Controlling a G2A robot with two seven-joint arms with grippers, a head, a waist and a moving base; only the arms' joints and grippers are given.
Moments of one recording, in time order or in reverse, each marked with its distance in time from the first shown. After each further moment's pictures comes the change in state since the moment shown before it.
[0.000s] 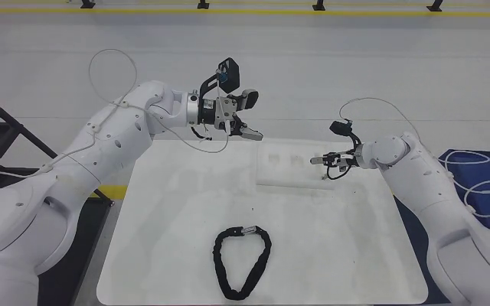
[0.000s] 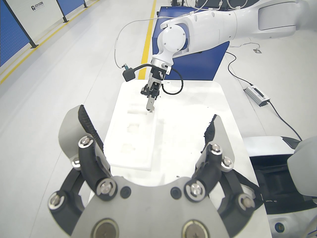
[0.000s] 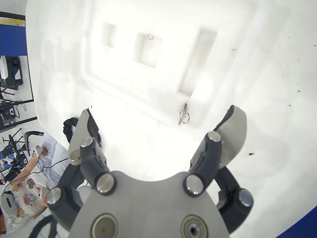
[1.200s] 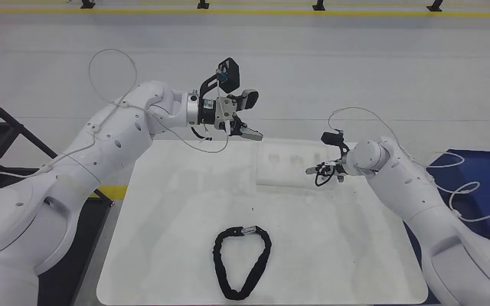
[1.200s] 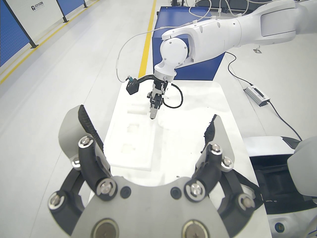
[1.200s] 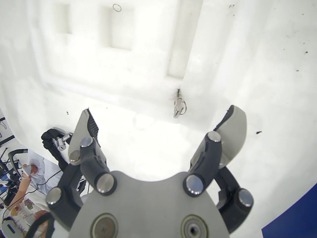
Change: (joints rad) left arm 0.000 0.000 0.000 0.000 0.000 0.000 0.000; right arm -0.061 -0.011 -0.007 -0.147 -0.157 0.312 0.023
